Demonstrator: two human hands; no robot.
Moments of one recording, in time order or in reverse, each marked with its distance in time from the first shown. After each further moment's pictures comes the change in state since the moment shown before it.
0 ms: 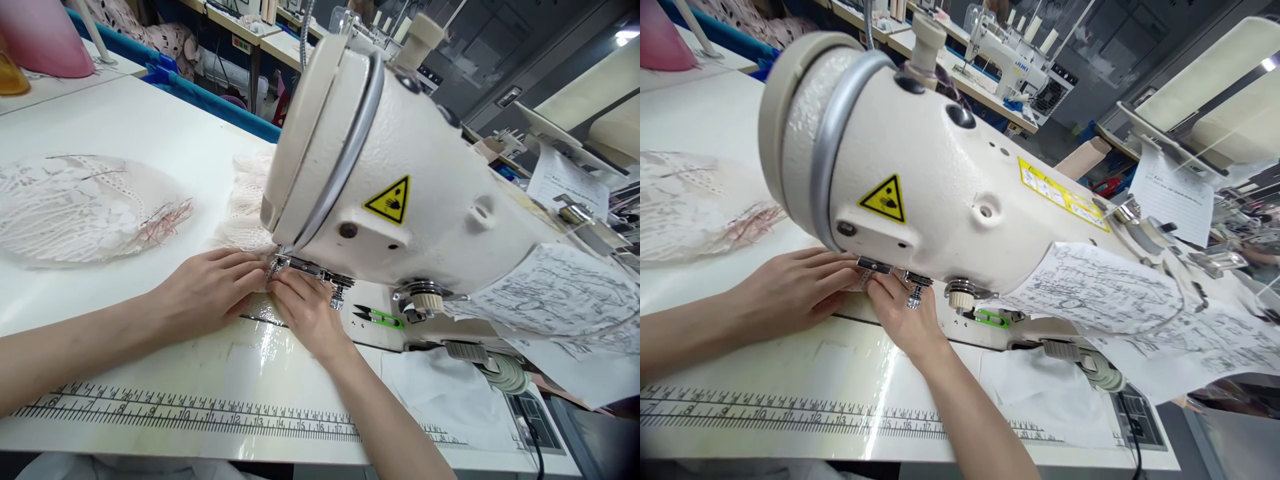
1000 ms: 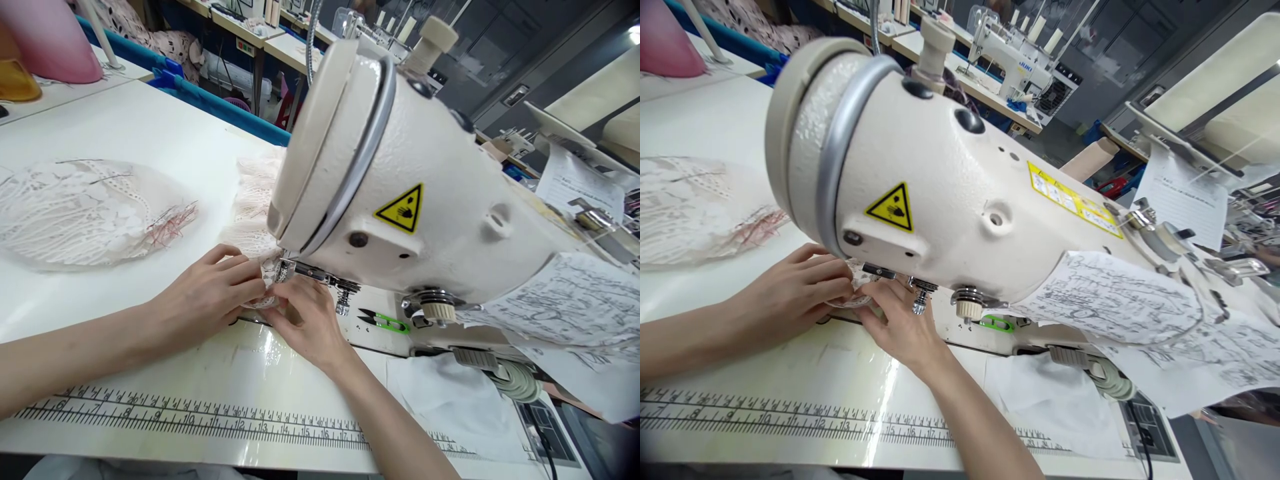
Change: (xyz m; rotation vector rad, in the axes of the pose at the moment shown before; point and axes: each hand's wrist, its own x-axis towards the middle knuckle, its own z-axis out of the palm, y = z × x) left_hand -0.003 0.001 -0.007 -0.194 0.041 -0.052; right_hand 0.000 -0.009 0.001 0.391 0.023 0.190
